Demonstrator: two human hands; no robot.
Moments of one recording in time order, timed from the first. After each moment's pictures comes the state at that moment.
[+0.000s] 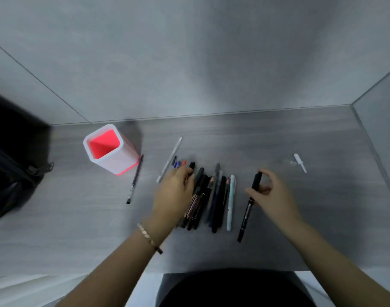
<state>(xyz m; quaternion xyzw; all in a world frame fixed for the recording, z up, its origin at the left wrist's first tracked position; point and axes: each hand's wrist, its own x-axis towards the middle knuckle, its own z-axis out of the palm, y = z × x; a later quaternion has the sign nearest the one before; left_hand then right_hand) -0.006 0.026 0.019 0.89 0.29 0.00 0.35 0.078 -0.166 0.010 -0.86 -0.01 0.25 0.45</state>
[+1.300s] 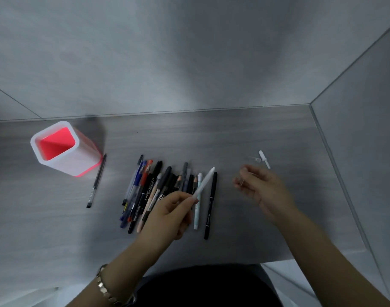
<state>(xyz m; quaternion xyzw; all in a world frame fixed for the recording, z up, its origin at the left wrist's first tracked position) -0.021 -0.037 0.060 0.60 0.33 -0.12 0.72 0.105 -0.201 0.022 -0.61 0.15 0.30 0.72</state>
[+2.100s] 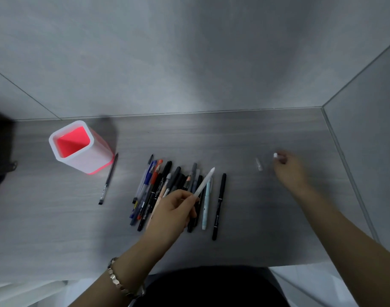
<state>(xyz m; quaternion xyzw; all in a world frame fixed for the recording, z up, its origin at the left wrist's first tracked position) -0.021 -0.031 0.059 0.63 0.36 -0.11 0.67 0.177 -0.221 -0.018 -0.93 0.03 0.14 0.35</state>
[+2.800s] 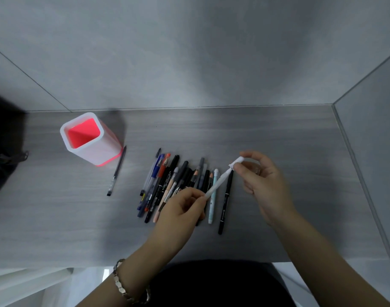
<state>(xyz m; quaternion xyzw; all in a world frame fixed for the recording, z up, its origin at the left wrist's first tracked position) -0.036 -0.037 0.070 0.67 0.31 -0.07 0.68 0.075 -0.156 0.070 -0.67 0.05 0.27 0.69</state>
